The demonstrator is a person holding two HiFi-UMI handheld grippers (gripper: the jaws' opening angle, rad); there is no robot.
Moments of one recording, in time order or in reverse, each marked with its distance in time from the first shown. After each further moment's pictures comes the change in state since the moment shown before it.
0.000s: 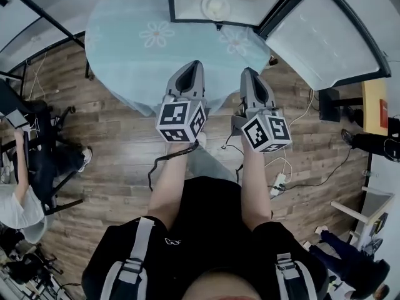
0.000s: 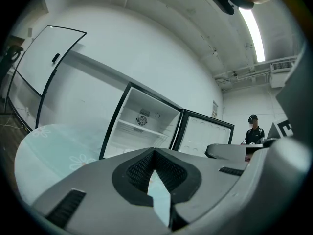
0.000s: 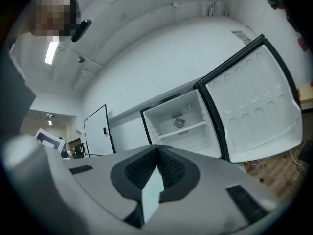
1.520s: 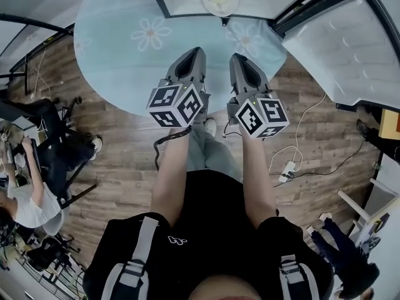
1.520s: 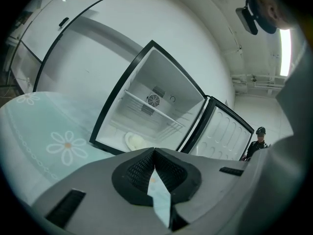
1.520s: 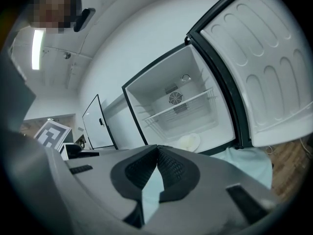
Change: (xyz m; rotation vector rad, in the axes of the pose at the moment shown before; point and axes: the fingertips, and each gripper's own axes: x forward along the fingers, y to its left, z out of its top) left arm 0.130 0.057 -0.042 -0.192 0.181 -0.002; right arm 0.132 -0.056 -0.065 0.097 0.189 0.044
